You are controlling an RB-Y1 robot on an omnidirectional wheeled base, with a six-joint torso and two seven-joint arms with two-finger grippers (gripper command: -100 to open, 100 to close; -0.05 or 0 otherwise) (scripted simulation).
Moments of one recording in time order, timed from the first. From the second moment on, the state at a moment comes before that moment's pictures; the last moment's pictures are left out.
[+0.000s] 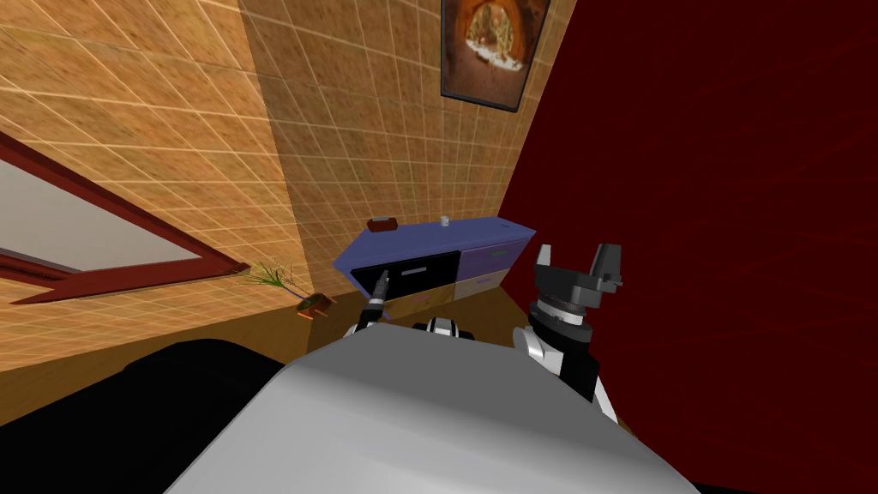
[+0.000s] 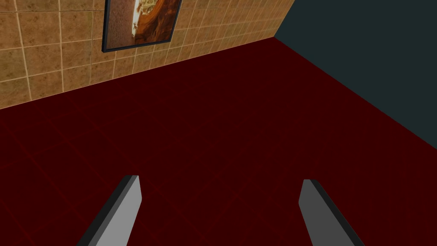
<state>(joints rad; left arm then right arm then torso) 0.42 0.15 0.13 -1.57 0.05 -0.57 -0.18 0.50 -0.04 -0.03 -2.39 -0.05 -0.63 -0.13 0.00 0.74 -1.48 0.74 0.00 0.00</state>
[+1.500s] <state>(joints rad) 0.35 -0.02 0.19 -1.42 0.06 -0.56 -0.20 0.50 -0.04 -0.03 -2.39 -0.05 -0.63 -0.13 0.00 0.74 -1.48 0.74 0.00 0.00</state>
